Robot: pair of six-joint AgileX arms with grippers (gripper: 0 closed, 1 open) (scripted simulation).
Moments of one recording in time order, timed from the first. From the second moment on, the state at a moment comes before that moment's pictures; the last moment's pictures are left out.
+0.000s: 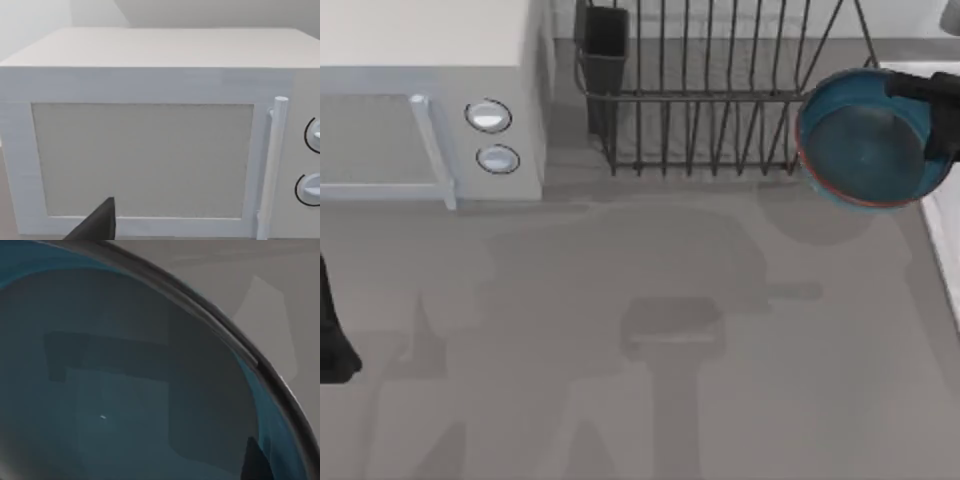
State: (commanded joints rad) left arm 0.00 0.00 0.00 0.00 0.00 0.00; right arm 0.12 1.78 1.51 -0.99 -0.14 0.27
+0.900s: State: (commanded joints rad) left arm 0.00 0.00 0.00 0.00 0.00 0.00; right arm -0.44 1.56 0.74 0.65 -0.46 0.06
